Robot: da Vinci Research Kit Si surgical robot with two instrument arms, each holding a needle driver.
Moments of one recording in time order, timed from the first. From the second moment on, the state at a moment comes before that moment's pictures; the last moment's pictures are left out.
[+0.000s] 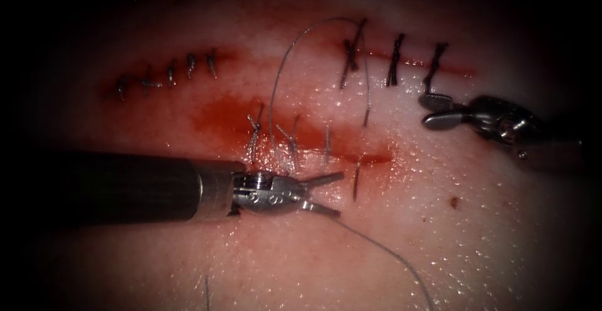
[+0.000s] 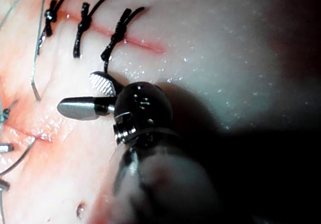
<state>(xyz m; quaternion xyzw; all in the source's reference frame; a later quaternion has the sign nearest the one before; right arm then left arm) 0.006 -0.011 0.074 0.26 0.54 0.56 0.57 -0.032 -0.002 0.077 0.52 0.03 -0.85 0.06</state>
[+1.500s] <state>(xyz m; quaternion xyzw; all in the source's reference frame) 0.009 -0.014 0.076 0.21 0.55 0.45 0.67 -0.034 0.001 0.071 0.57 0.23 -0.78 -0.10</state>
